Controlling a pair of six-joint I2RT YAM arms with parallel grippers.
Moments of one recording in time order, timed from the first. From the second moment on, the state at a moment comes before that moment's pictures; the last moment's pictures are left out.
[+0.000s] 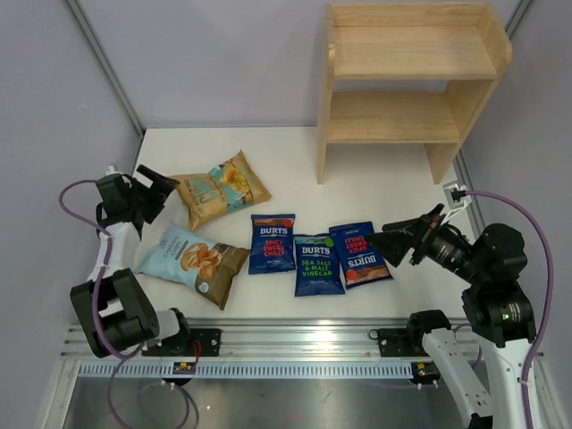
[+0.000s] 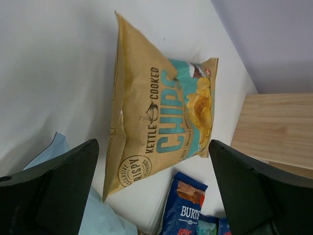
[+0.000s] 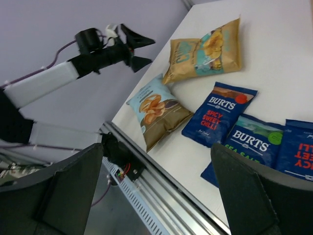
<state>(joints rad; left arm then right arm) 0.38 1.27 0.82 -0.13 0.37 -0.70 0.14 0.50 1.00 -0.59 -0.70 0.58</state>
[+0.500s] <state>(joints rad) 0.38 1.64 0.74 0.26 0.63 -0.75 0.24 0.50 1.01 -0.56 -0.86 0.57</state>
